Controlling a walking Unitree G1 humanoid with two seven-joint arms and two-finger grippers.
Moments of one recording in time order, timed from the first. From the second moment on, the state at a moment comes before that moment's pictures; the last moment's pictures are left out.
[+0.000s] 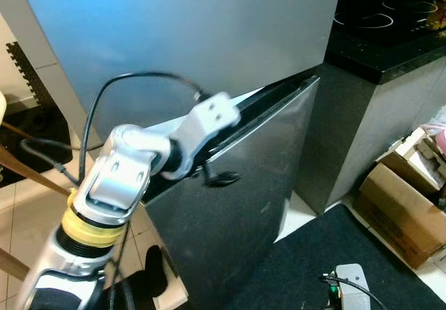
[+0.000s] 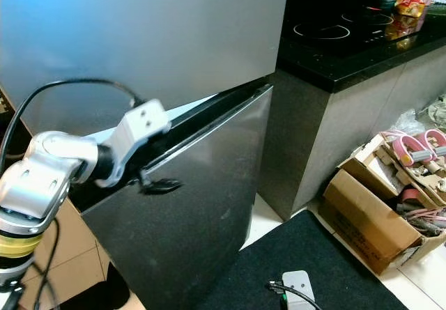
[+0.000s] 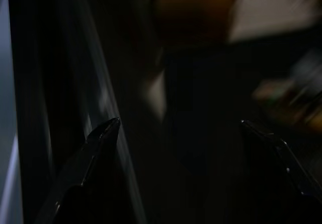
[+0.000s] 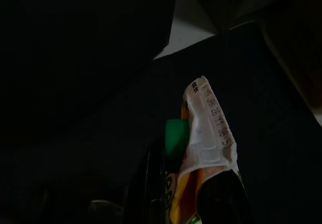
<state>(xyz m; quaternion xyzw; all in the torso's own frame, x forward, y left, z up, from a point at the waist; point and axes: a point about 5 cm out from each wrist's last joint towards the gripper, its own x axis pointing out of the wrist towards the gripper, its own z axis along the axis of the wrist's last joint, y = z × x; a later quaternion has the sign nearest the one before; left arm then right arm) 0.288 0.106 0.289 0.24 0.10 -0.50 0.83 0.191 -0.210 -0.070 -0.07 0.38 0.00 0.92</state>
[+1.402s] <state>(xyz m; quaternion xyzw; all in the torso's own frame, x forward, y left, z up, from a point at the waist) 0.288 0.156 0.298 -0.04 -0.14 -0.53 0.83 0.191 -0.211 -0.069 -0.08 0.38 0.00 0.92</state>
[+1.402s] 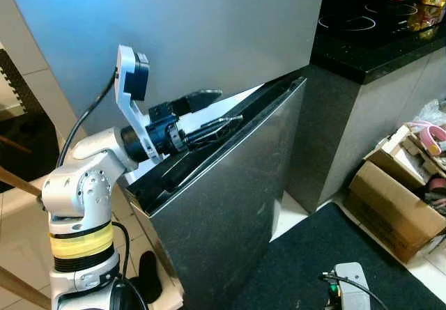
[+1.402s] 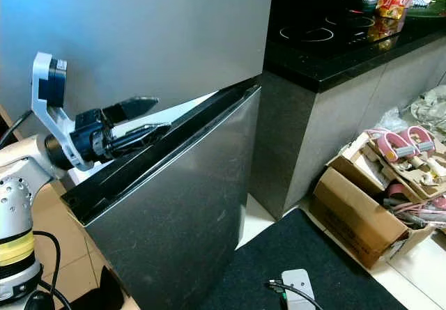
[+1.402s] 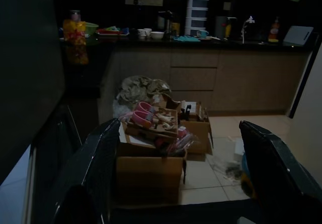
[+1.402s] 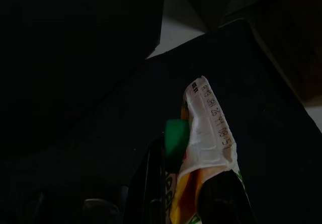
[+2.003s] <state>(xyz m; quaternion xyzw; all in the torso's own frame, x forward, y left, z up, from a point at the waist) 0.292 0.142 0.289 -0.05 -0.14 -0.52 0.85 0.193 -0.212 -0.068 -0.08 0.38 0.00 0.92</state>
